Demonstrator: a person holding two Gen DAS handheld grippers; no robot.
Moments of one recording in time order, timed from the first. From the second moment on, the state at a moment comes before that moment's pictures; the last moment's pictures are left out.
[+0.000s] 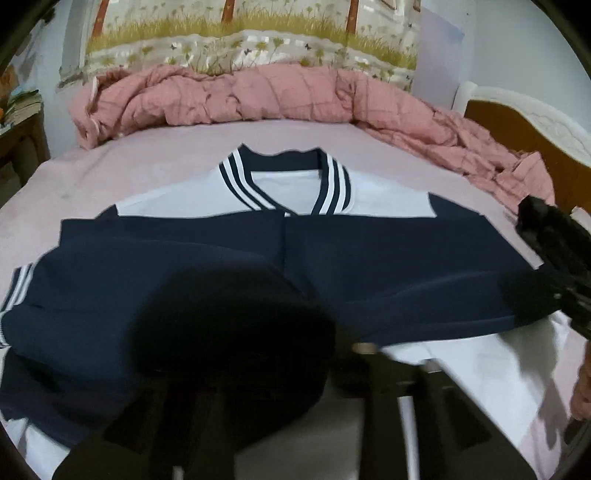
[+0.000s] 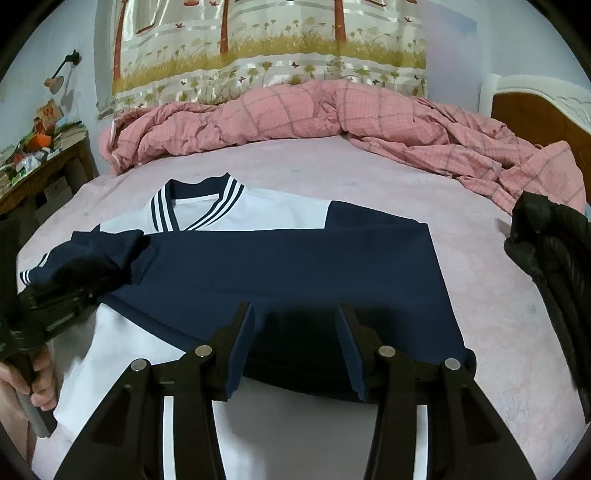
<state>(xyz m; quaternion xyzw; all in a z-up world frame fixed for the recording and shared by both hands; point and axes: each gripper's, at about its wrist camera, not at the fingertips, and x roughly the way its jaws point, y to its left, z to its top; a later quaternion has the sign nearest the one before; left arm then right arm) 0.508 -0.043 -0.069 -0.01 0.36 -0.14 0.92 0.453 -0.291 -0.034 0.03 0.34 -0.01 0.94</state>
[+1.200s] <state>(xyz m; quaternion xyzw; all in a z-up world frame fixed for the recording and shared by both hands) 0.472 0.113 0.015 -0.21 0.22 -0.10 0.95 0.442 -0.303 -0.014 0.04 0.31 -0.02 0.95</state>
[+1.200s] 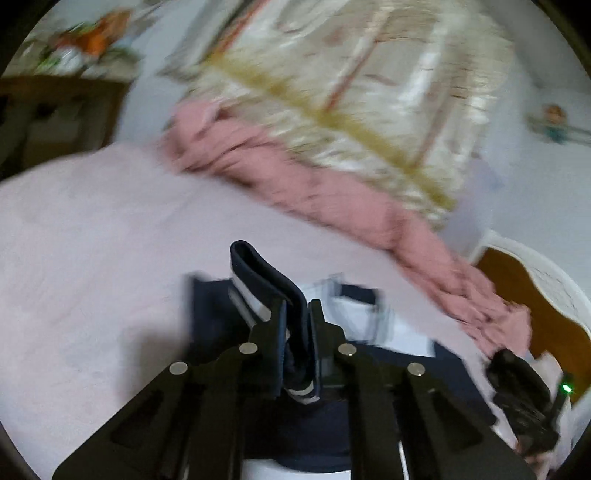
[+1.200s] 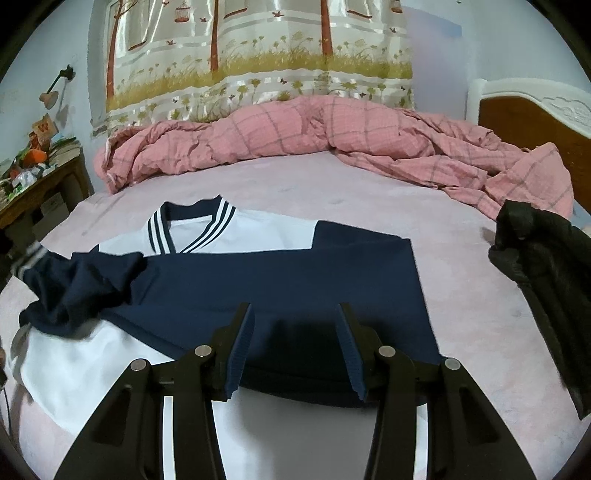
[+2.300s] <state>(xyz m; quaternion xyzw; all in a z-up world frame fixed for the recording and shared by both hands) 0.480 0.044 -0.021 -0.01 0.29 0.02 0.96 0.485 -0.290 -0.047 0.17 0.38 0.16 0.90</state>
